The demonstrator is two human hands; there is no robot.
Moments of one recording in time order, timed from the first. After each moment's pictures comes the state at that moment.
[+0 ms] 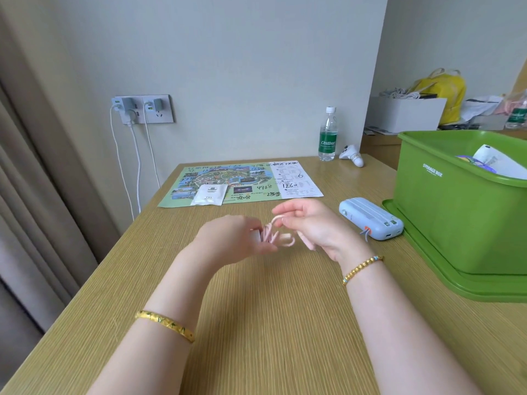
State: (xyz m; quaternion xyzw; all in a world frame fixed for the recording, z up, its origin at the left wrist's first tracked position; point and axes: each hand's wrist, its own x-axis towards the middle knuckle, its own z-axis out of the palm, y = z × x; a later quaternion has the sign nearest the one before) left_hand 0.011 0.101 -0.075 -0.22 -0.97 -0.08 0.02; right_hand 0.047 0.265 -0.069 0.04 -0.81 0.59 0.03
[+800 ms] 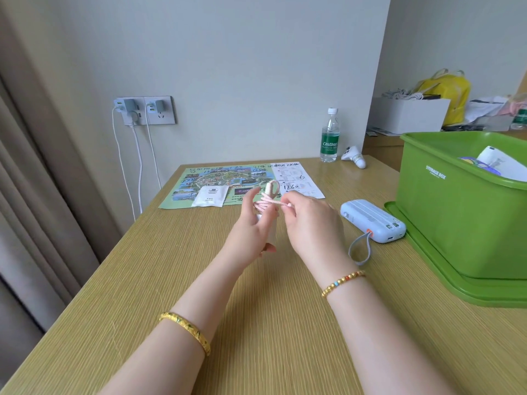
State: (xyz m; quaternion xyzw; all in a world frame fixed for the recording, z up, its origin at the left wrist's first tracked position) left_hand 0.009 0.132 -0.095 -0.17 -0.79 -0.58 0.01; right_hand 0.044 0.247 -0.079 0.00 -0.92 0.17 0.36
